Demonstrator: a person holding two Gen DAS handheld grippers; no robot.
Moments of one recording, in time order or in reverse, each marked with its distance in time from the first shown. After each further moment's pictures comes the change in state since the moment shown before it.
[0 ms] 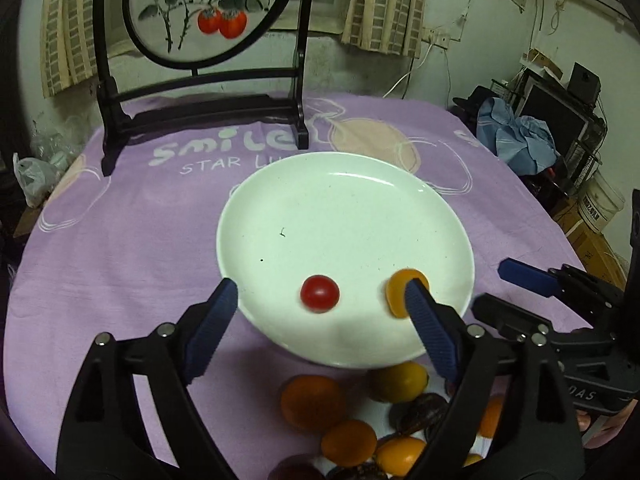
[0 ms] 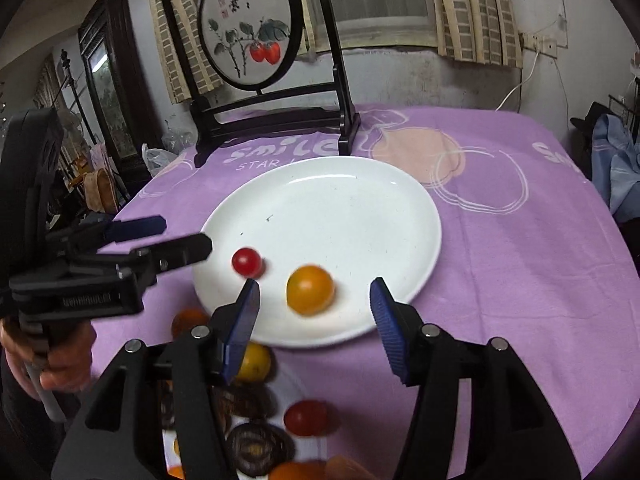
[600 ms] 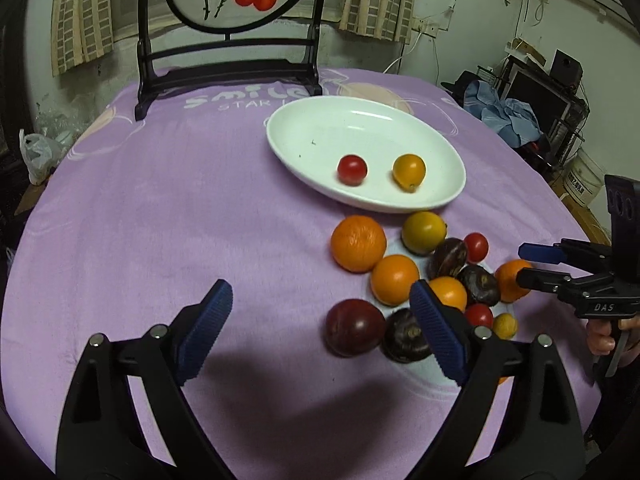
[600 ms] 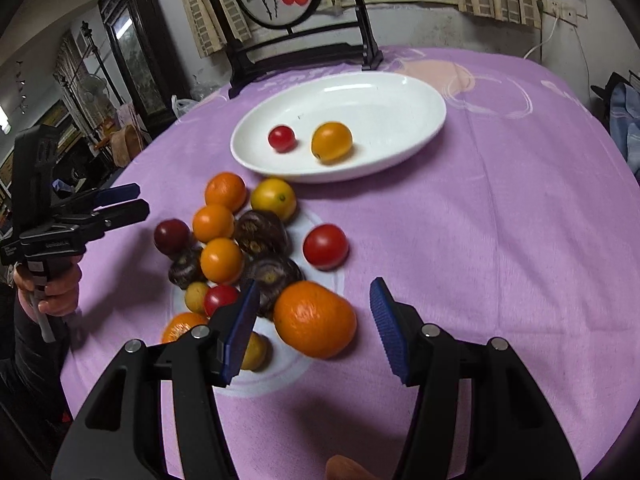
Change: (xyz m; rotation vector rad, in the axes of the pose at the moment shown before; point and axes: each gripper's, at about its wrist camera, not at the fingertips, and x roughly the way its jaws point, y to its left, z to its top) left arm -0.055 0.049 -0.105 0.004 0.035 -0.052; right arm -0.019 -0.001 -0.077 -0.007 0.182 0.089
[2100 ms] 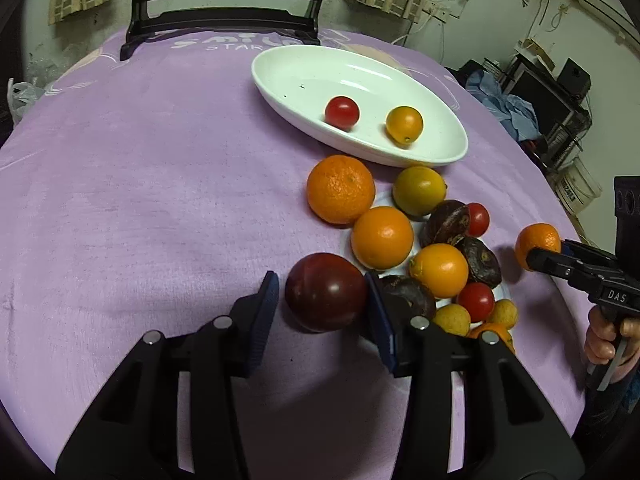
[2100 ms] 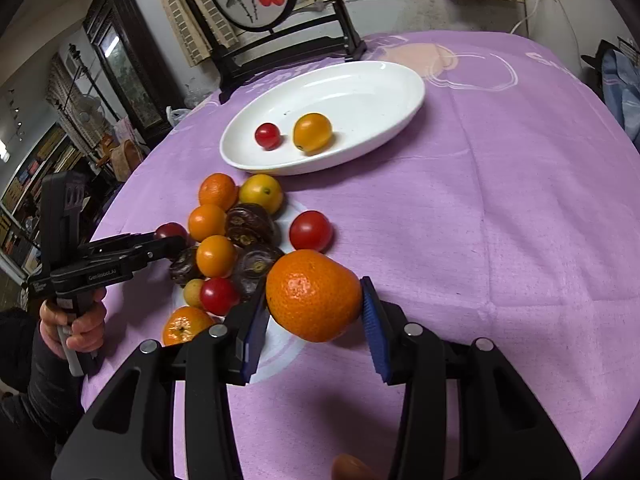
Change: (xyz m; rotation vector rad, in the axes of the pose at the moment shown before) left arm 0.039 -0.014 -0.026 -0.104 0.091 -0.045; right arm -0.010 -0.019 -0.005 0.097 -0.004 0.036
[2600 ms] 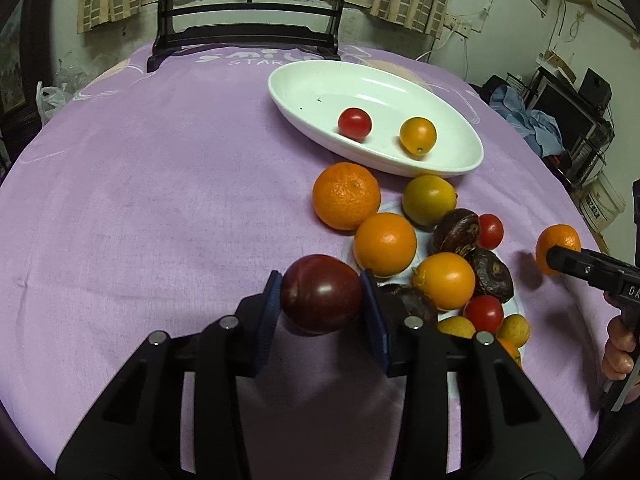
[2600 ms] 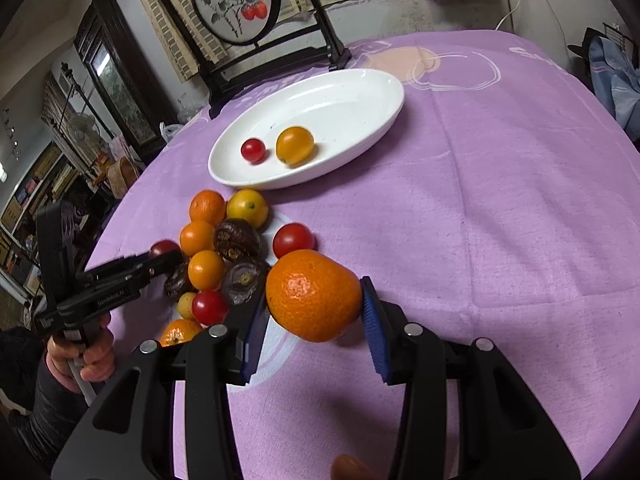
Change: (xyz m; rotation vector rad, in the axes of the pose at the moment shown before) left arm -0.004 -0.014 -0.009 -0.030 -0.072 0.106; right arm -0.011 -0.013 0.003 0.055 -0.050 0.022
